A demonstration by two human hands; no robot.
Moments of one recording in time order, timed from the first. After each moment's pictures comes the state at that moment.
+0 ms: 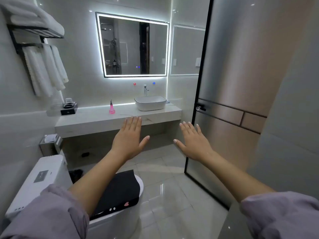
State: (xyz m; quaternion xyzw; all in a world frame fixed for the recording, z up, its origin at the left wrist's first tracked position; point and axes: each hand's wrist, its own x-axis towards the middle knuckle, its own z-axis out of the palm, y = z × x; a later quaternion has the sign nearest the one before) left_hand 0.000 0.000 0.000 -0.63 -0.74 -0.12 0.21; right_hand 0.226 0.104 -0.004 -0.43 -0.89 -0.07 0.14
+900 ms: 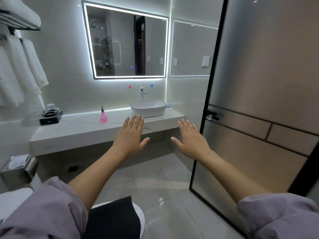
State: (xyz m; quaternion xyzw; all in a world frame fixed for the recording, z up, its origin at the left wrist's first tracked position) left_hand -0.152 0.236 -0.015 -0.66 -0.71 -0.07 0.25; right_hand 0.075 0.314 -0.018 -0.43 -0.88 -0.05 0.18
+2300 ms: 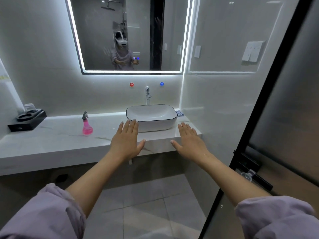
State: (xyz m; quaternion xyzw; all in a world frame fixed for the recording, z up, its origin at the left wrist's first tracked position) left_hand -0.244 0.733 -0.044 -0.56 -0.81 -0.03 0.19; right_hand -0.041 0.868 -0.047 -0.37 -0.92 0.04 0.14
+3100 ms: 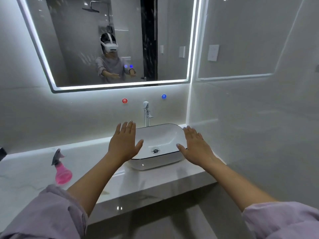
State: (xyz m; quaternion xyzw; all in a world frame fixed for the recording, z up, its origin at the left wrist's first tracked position) left_hand -0.504 1.029 -0.048 -0.57 -0.80 -0.02 0.21; right_hand -0.268 1.148 -0.062 -0.41 -0.90 0.05 0.15
